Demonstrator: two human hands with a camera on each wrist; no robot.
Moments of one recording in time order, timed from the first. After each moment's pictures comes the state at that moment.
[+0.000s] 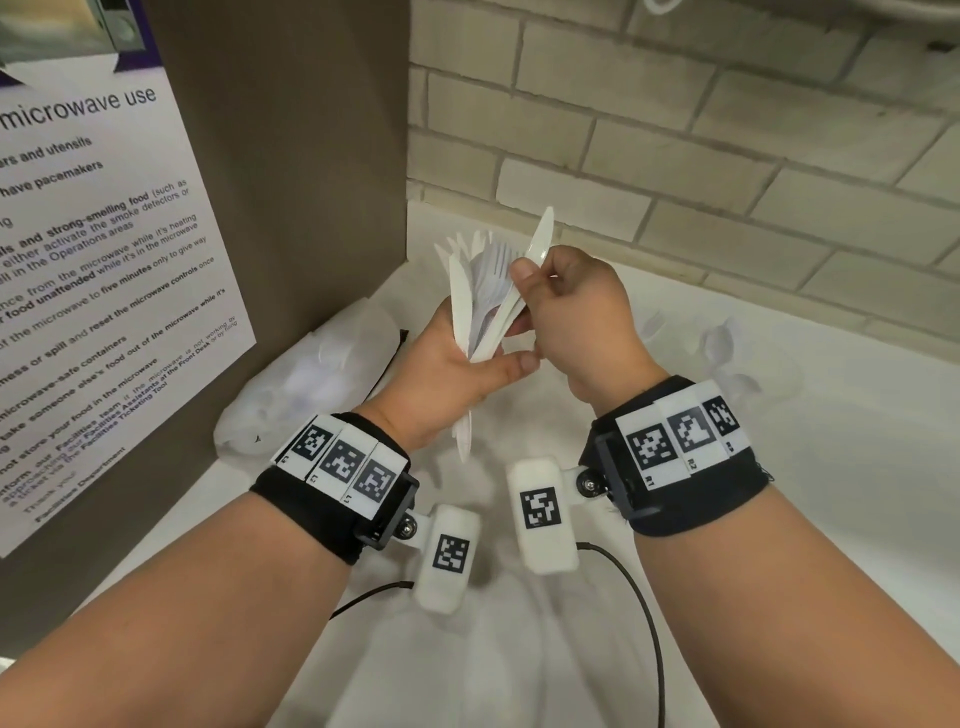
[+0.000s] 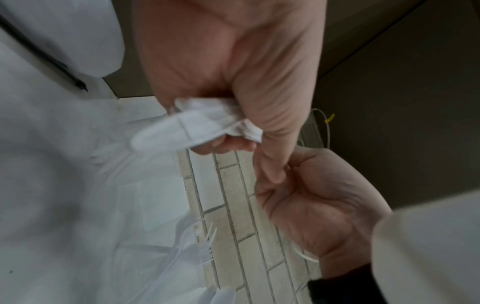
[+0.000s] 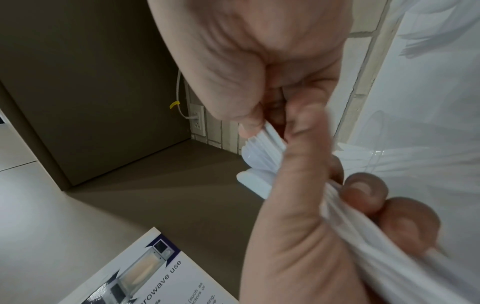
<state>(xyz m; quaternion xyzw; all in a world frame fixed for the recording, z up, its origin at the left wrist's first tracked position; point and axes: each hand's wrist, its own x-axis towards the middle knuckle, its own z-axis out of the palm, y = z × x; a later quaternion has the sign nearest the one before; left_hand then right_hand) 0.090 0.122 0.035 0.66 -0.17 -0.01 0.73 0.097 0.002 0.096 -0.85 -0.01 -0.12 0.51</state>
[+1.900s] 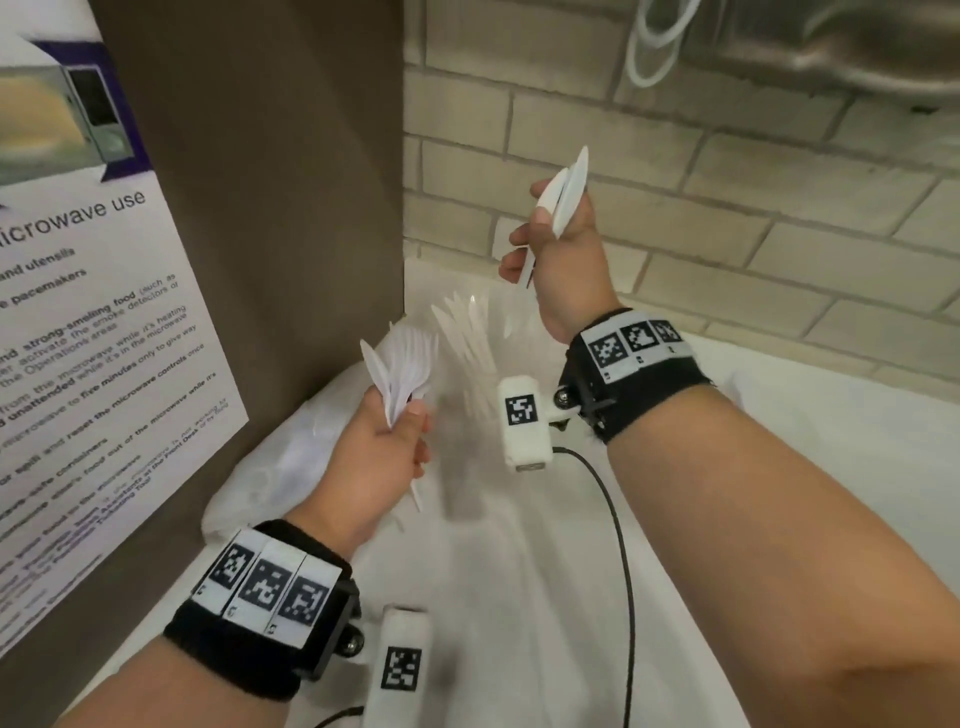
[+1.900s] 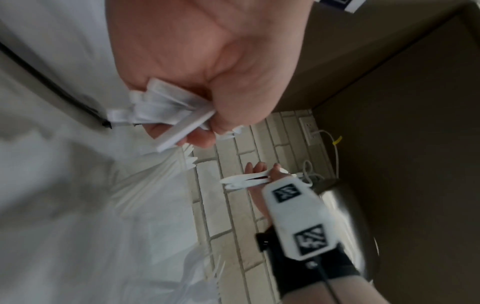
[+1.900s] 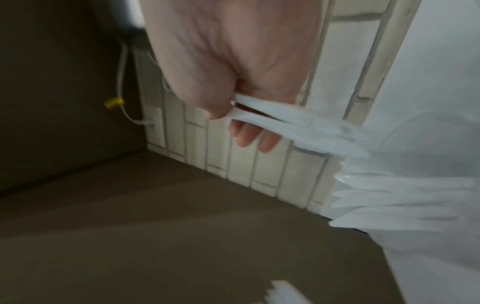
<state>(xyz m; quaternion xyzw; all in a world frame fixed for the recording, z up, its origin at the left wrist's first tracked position) 0.092 0.160 0.017 0.71 0.06 0.04 0.70 0.204 0.008 0.123 -0.69 -0.06 -0.17 0.70</state>
